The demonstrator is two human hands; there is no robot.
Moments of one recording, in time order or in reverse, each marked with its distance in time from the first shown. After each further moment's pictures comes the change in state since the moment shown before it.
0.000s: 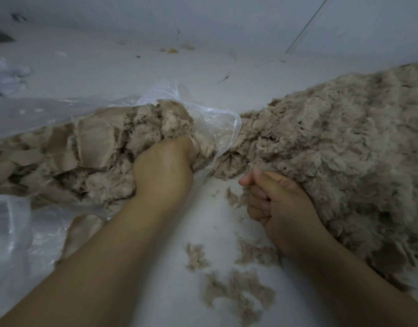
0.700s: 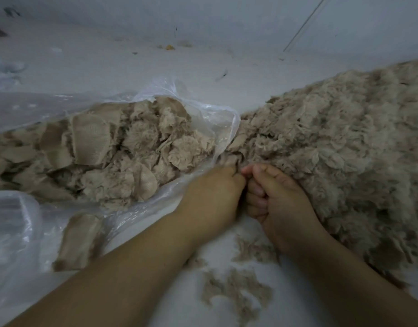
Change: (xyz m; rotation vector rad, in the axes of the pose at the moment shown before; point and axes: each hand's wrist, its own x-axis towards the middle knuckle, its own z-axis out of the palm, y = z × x) left_hand -0.032 0.042 0.029 -0.033 -0.332 0.531; right_hand 0.001 0.002 0.001 0.077 0.009 0.004
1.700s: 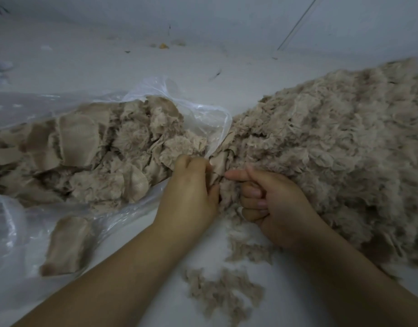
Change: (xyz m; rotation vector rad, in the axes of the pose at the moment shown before) left_hand -0.015 -0.003 -0.005 -0.378 0.236 -0.463; right_hand 0.003 -0.016 -0.004 -0.011 0.025 0.270
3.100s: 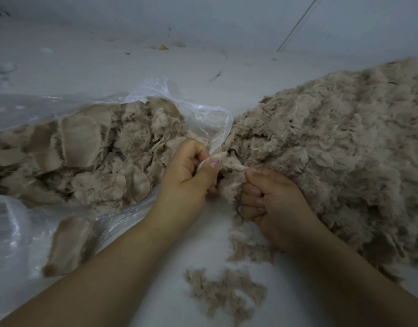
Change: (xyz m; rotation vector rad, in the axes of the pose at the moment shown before) left_hand 0.008 0.003 -0.010 -0.870 -0.020 0.006; right_hand -0.004 0.003 0.009 0.074 0.023 -0.123
